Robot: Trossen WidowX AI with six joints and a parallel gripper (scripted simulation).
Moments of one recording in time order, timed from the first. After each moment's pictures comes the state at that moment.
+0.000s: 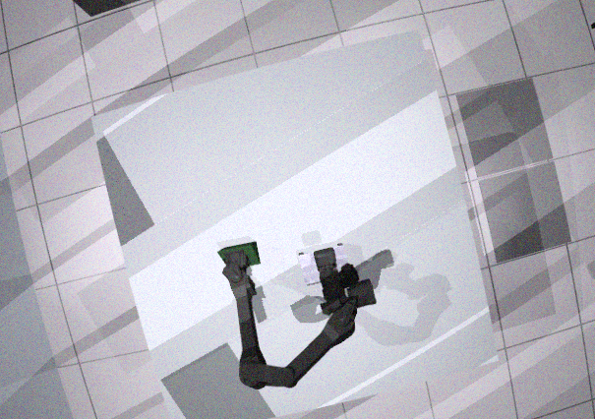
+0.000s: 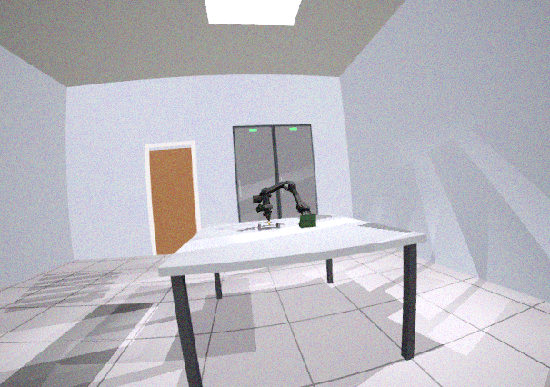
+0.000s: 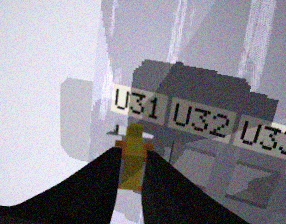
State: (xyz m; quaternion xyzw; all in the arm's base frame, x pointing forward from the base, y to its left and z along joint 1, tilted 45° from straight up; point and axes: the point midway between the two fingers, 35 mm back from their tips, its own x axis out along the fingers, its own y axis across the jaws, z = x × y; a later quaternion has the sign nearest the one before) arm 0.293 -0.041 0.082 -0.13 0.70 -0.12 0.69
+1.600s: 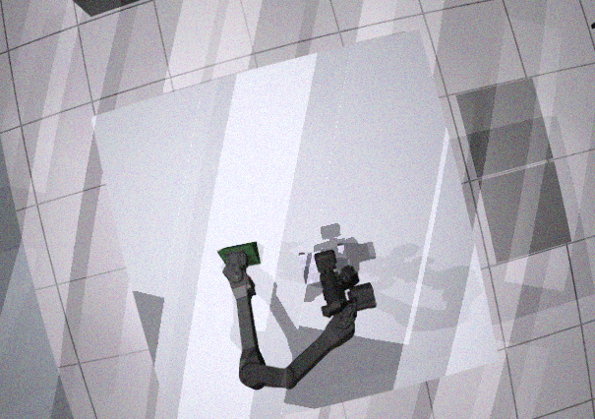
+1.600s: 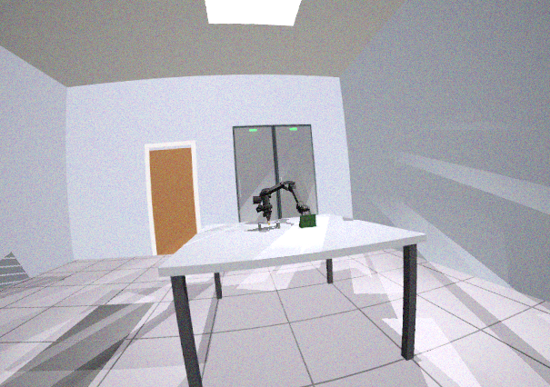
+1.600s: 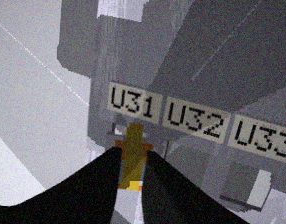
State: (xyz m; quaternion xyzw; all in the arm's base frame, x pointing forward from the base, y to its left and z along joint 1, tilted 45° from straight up) arm 0.293 -0.044 0.084 -0.11 0.71 -0.11 0.69
